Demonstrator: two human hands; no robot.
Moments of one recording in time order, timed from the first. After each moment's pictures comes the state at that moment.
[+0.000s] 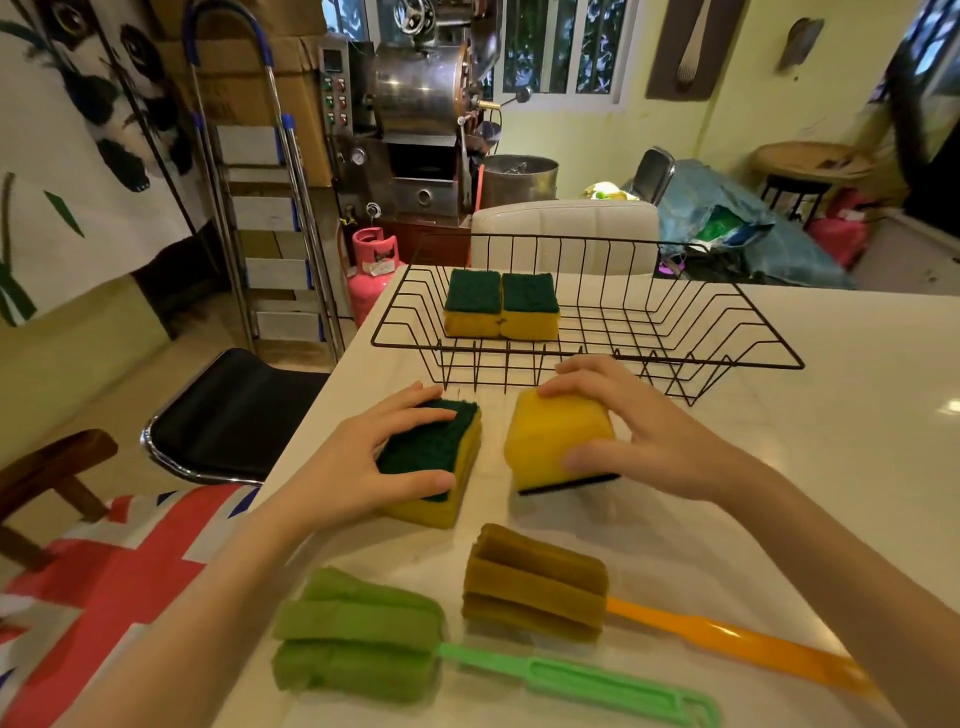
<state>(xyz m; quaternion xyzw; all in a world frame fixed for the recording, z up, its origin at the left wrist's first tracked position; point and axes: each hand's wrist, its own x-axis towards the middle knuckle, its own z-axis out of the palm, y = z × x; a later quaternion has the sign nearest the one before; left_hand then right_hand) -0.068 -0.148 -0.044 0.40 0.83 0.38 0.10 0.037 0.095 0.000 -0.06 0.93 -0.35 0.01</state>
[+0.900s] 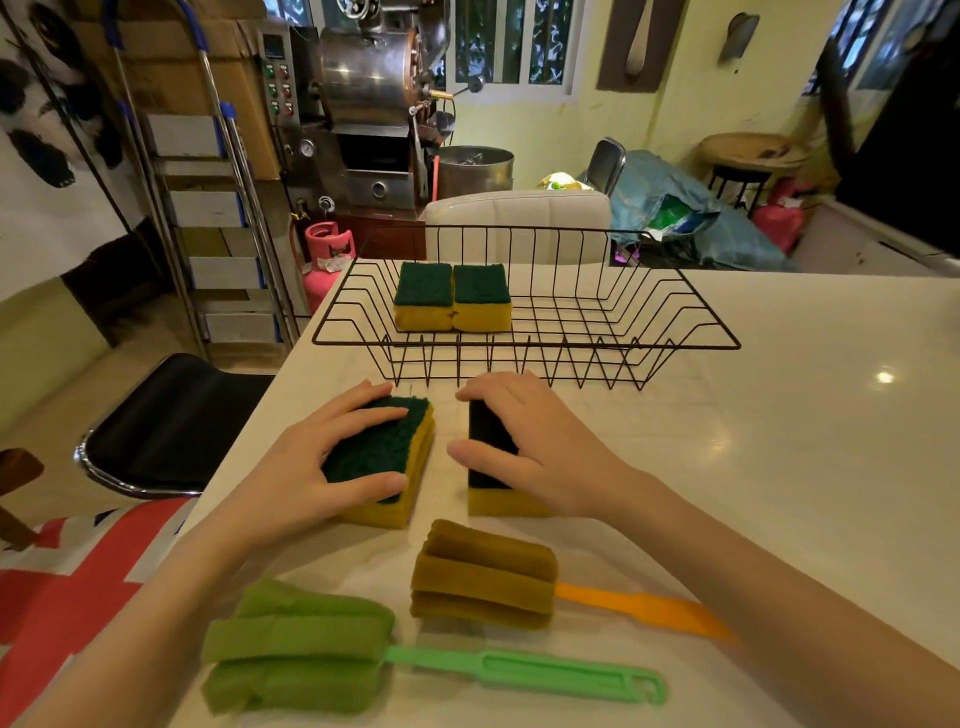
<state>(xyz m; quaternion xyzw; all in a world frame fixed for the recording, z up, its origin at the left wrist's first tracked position) -0.065 -0.145 -0.046 0.40 0.83 0.38 0.08 0.026 0.065 -0.028 -0.08 0.96 -0.24 -0.09</state>
